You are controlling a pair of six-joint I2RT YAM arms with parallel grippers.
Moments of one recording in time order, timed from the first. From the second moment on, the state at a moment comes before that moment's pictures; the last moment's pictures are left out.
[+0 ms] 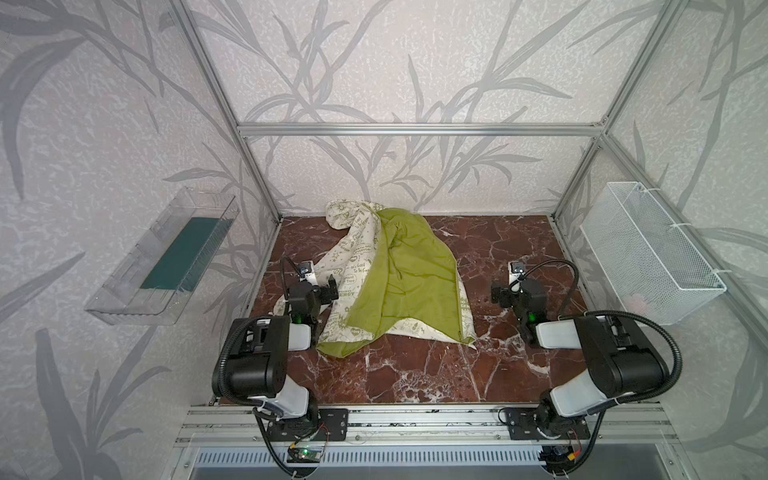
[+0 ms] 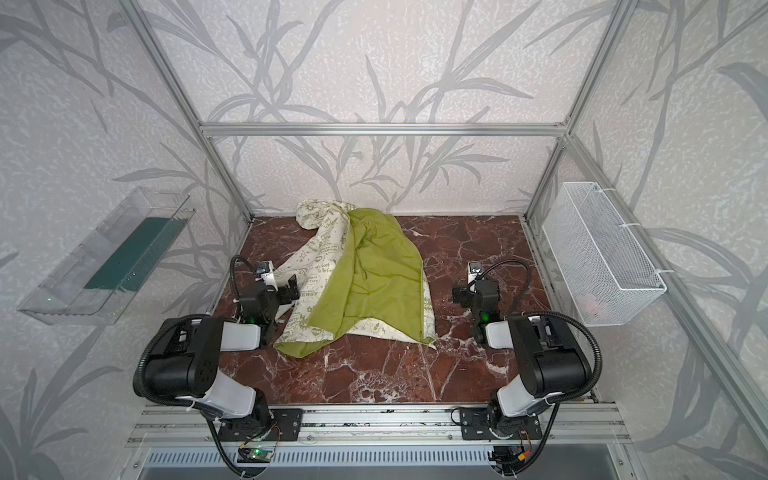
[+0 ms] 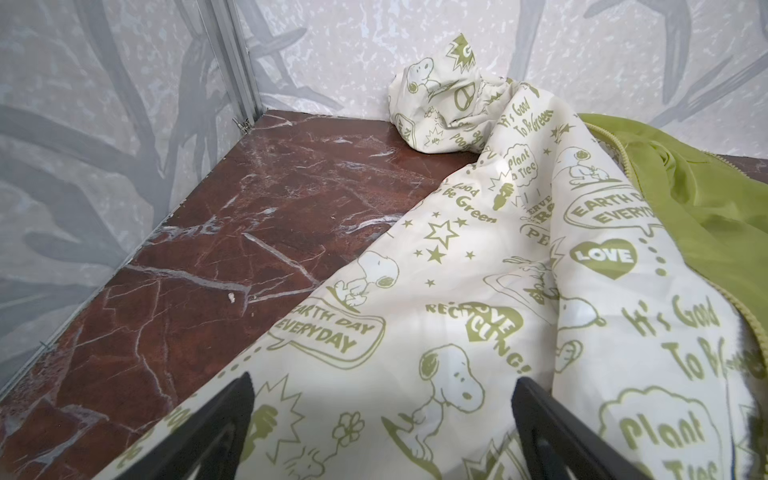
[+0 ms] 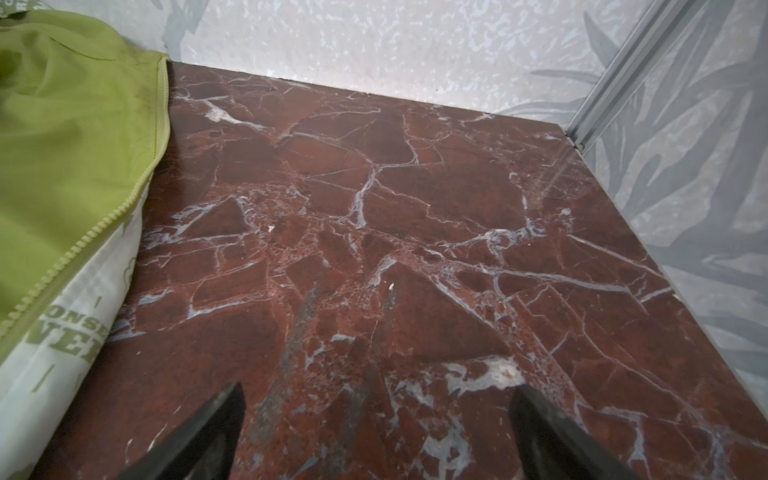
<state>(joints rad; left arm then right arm) 0.07 1.56 0.36 0.85 -0.06 -0.05 0.12 1.57 0.38 0.78 0.14 -0.07</state>
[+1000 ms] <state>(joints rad) 0.05 1.40 0.50 0.51 -0.10 -0.05 0.12 1.57 0.38 0.77 0.13 -0.07</state>
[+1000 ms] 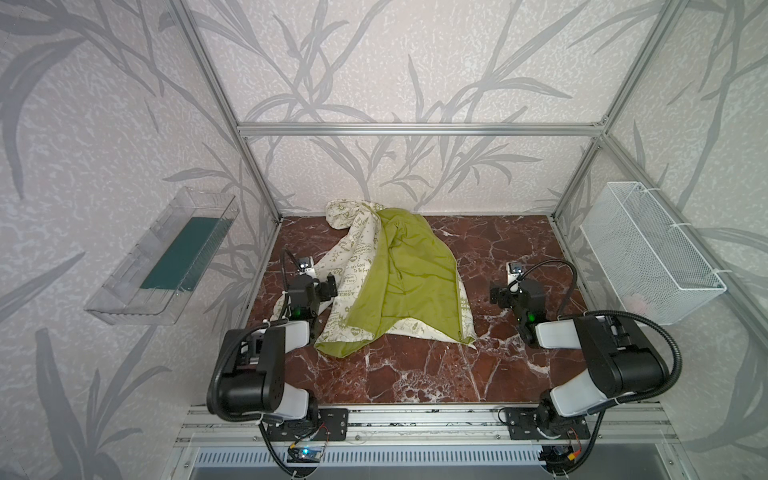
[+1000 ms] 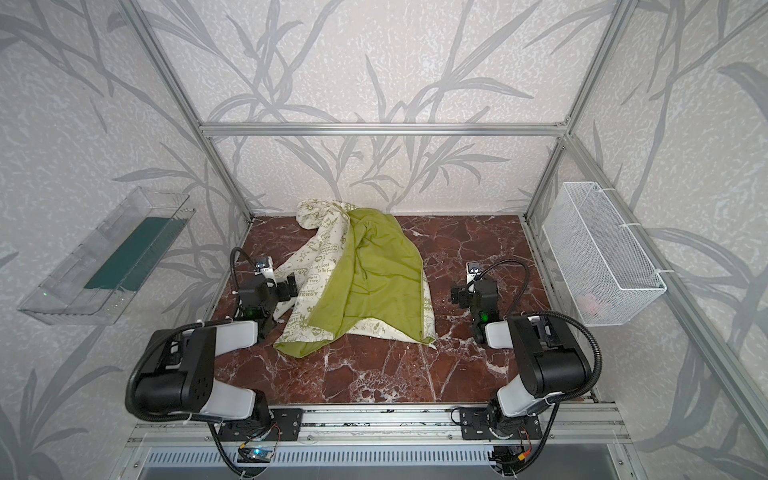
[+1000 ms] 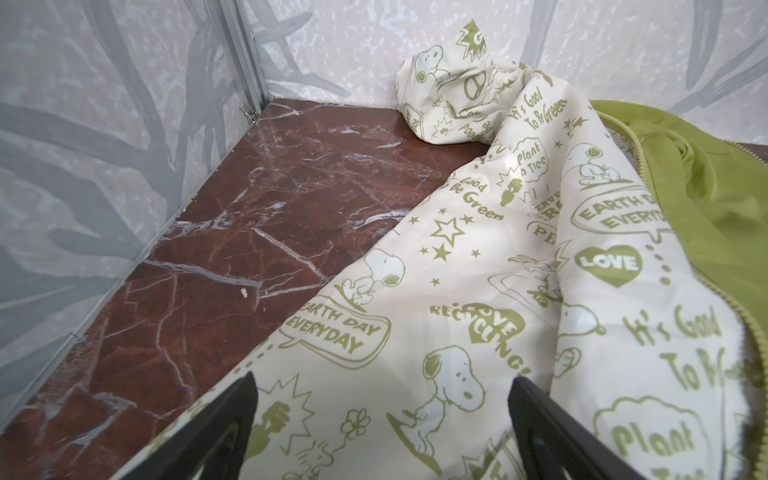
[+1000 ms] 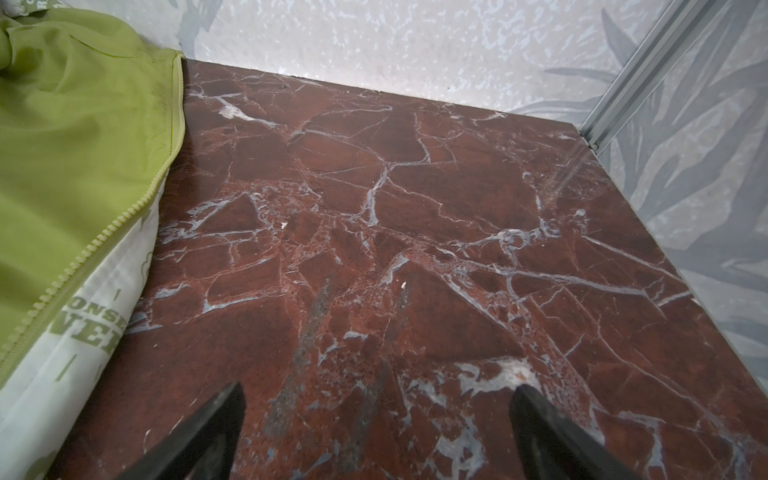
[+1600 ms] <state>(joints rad) -0.03 1.35 0.82 -0.26 0.32 -0.21 0.17 1.28 0.66 0.23 0.07 -0.03</state>
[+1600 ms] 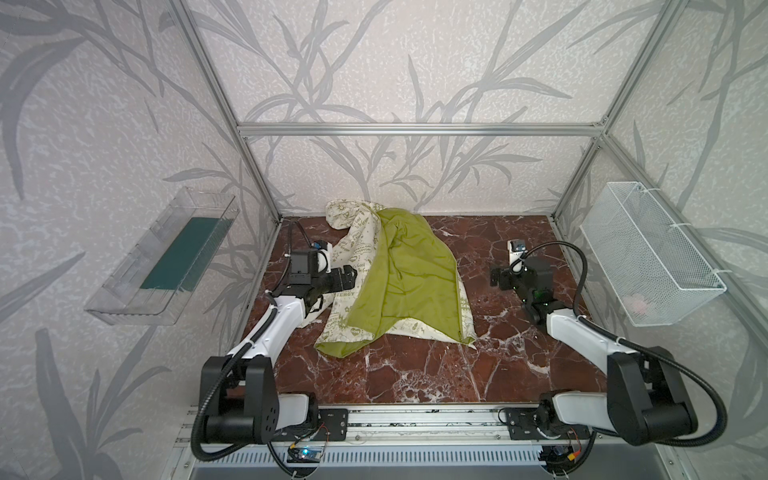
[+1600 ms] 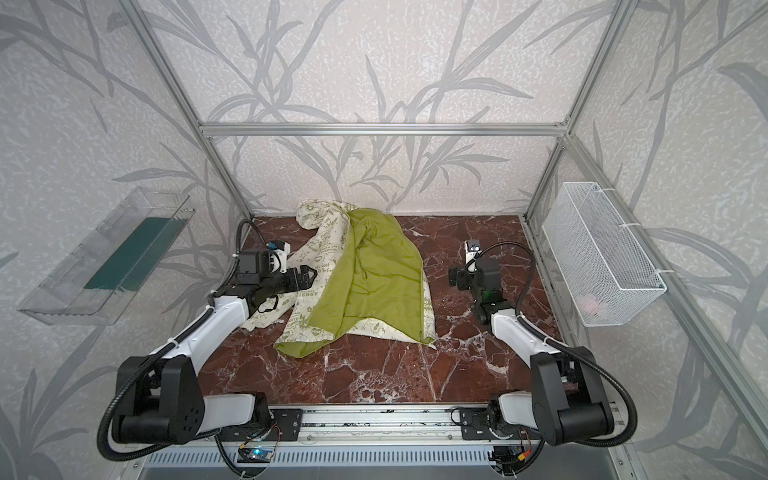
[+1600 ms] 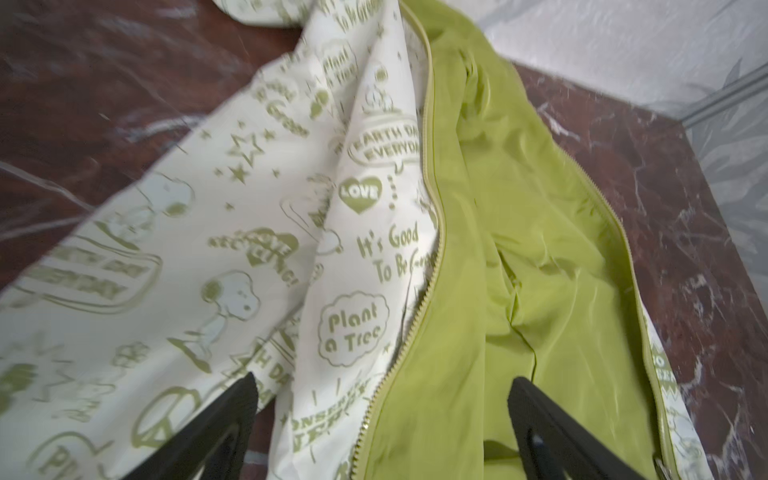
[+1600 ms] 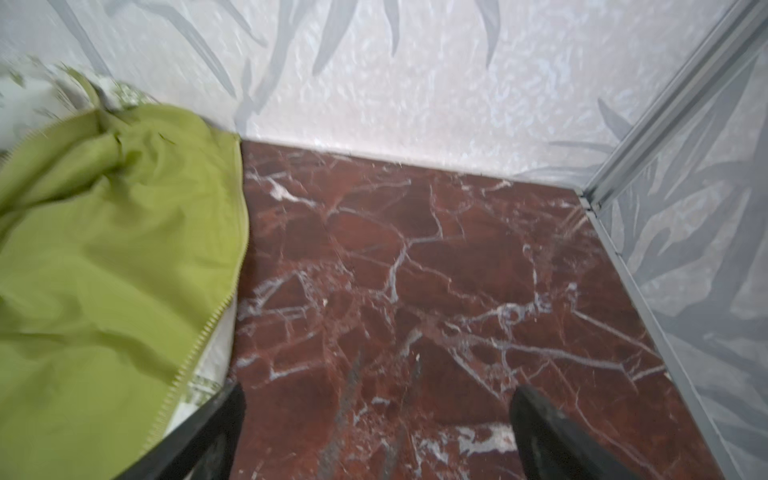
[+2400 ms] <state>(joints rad) -0.19 1.65 0.95 -0.43 0.40 -0.21 0.41 1.33 0.78 -0.26 -0.03 0.18</state>
